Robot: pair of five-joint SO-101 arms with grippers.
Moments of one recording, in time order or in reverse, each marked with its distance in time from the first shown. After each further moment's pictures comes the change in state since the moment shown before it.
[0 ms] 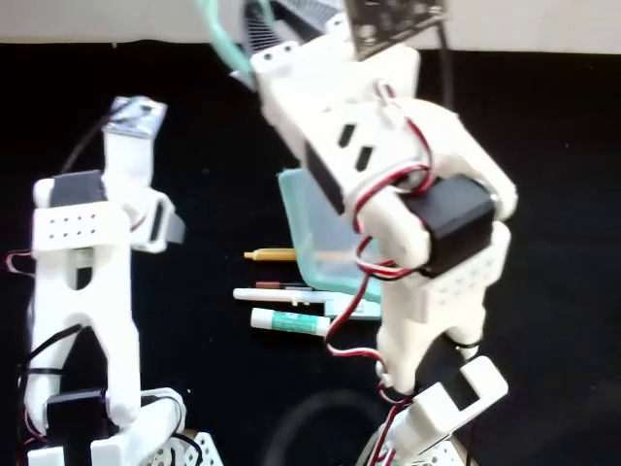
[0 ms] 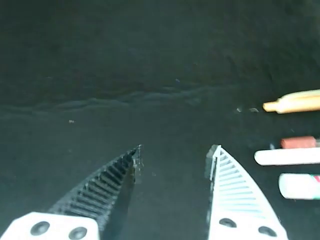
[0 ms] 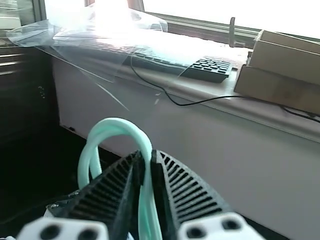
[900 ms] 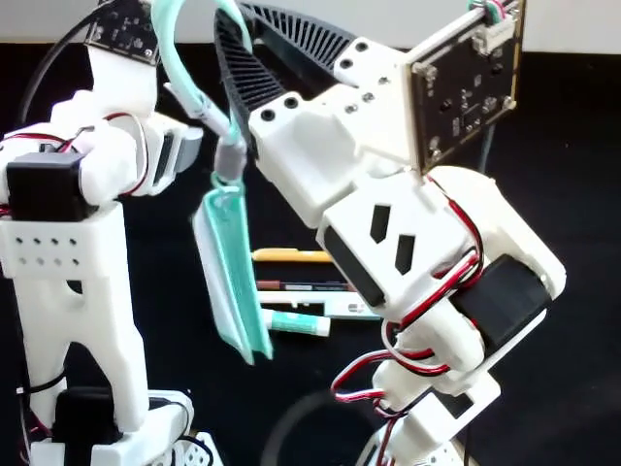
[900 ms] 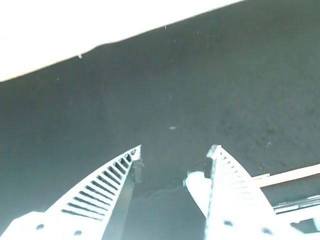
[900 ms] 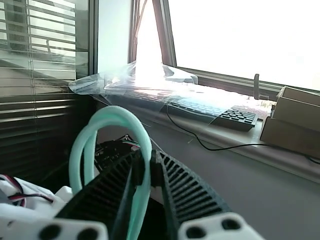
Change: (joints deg) left arm 11.3 0.0 -43.4 13.9 -0.1; right arm -6.7 0.0 -16.4 6.7 0.0
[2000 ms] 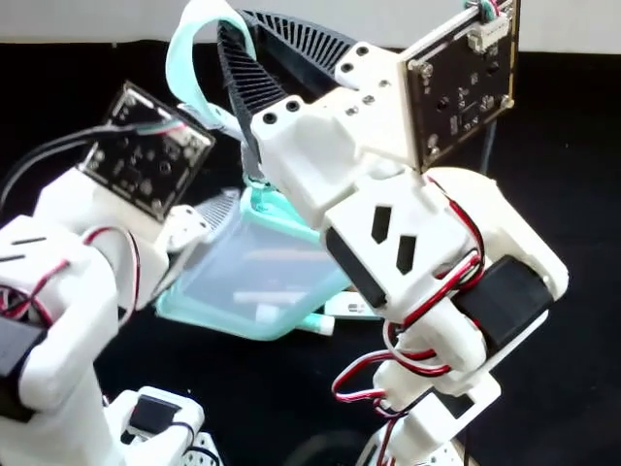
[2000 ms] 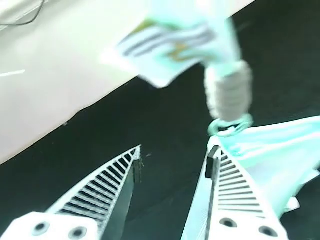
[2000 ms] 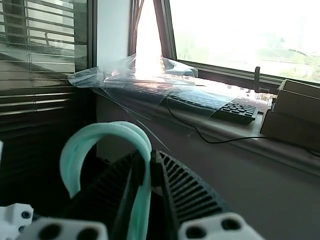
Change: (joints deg) left arm 15.6 -20.0 -1.0 9.6 -5.1; right arm 0.1 -0.1 -0.1 0.9 0.0
